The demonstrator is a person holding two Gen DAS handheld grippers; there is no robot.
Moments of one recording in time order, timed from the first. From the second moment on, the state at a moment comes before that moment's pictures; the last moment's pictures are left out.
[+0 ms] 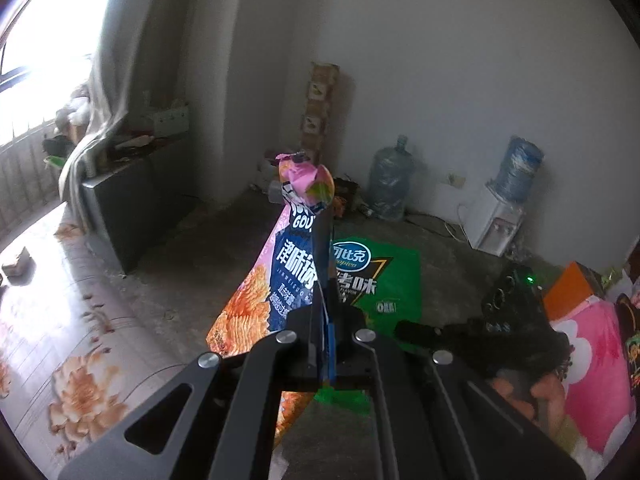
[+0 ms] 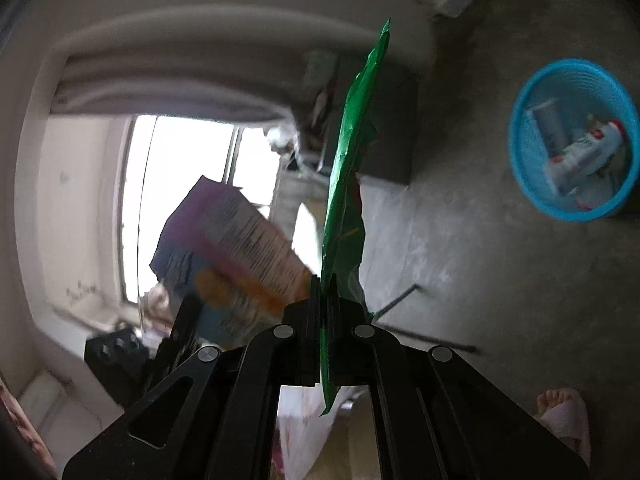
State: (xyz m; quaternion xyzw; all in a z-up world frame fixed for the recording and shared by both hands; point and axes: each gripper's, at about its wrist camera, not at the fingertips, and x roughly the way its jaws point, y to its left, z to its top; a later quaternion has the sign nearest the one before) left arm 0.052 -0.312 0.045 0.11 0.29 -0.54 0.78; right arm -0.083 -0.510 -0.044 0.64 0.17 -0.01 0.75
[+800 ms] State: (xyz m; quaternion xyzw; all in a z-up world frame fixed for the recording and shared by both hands) left arm 0.061 -0.548 -0.101 0.16 0.44 -0.57 0.67; right arm -0.085 -0.624 -0.223 0.74 0.19 -0.19 0.61
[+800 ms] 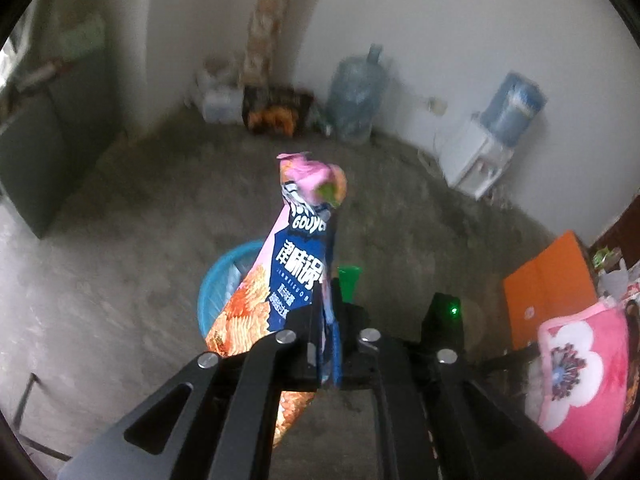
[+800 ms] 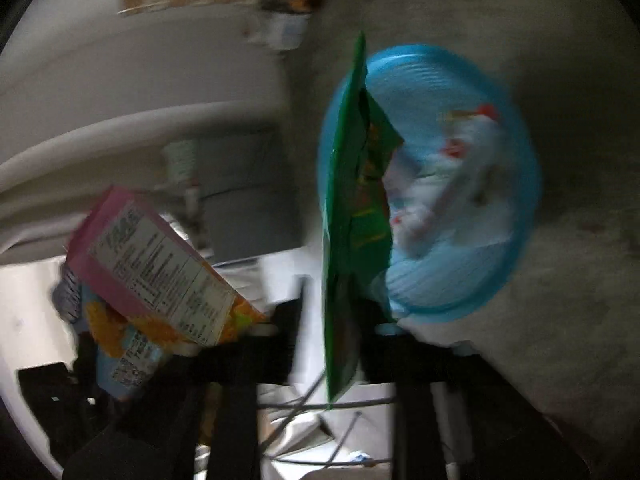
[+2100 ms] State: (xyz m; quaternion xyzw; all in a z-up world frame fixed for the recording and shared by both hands) left arm 0.078 -0.177 0.029 0.08 0.38 -0.38 0.84; right arm 0.022 -0.510 -0.111 0.39 0.38 -0.29 0.79
